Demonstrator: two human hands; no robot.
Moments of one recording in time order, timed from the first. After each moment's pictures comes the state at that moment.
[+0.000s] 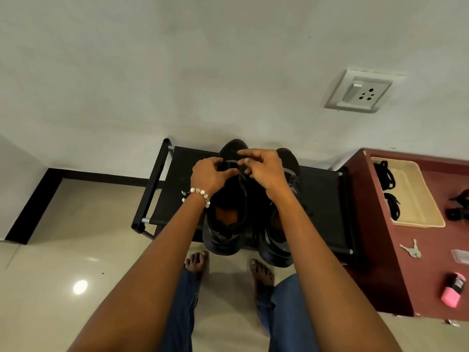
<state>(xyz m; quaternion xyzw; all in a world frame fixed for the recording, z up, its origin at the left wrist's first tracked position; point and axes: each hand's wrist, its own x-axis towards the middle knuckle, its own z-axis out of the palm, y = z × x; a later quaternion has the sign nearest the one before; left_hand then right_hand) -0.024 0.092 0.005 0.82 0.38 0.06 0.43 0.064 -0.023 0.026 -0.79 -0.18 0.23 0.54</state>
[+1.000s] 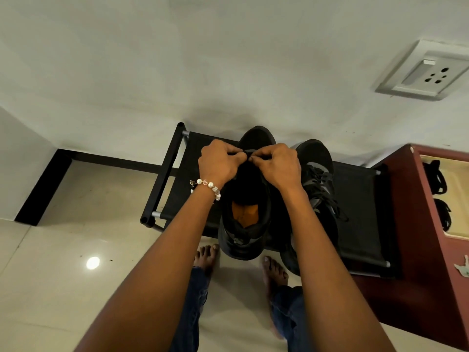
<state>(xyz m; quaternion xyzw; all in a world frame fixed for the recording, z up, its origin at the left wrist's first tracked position) -0.021 0.117 -0.001 0.80 0.40 0.09 0.44 0.073 0.007 -0.017 -0.90 -0.28 0.12 0.31</state>
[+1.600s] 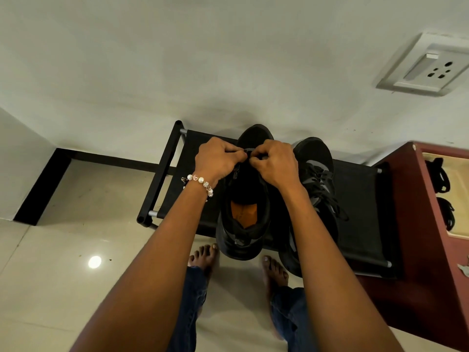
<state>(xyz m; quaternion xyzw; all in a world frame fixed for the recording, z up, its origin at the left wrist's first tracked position) -0.020 0.123 -0.001 0.77 0.38 0.06 0.50 0.078 0.010 -0.020 -0.89 -0.34 0.11 0.28</state>
